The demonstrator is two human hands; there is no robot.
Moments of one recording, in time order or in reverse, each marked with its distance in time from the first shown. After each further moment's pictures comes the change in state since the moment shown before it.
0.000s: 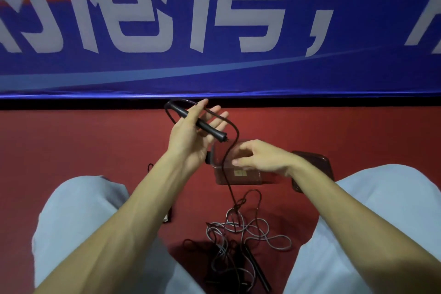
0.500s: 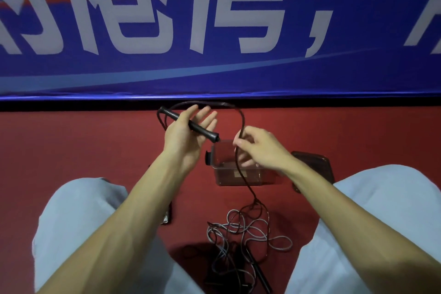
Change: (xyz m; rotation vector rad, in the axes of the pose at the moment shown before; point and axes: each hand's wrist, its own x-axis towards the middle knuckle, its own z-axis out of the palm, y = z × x) left_hand 0.013 0.001 -0.010 -0.002 0.038 0.037; right_hand 0.000 -0.013 0.005 0.115 0.368 -0.057
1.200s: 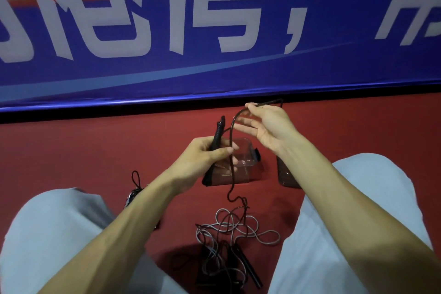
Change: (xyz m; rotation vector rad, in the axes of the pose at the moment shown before) left_hand -0.023 -0.044 0.003 0.861 -0.496 -0.102; right_hand 0.000 -0.019 -0.051 0.974 0.273 0.145
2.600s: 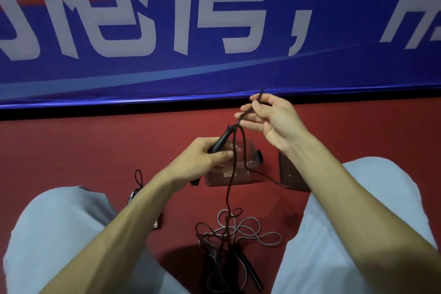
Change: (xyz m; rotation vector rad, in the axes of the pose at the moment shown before) left_hand -0.002 0.004 -0.012 0.232 -0.037 0.028; right_hand -0.012 -0.012 0.003 -0.114 -0.154 -0.126
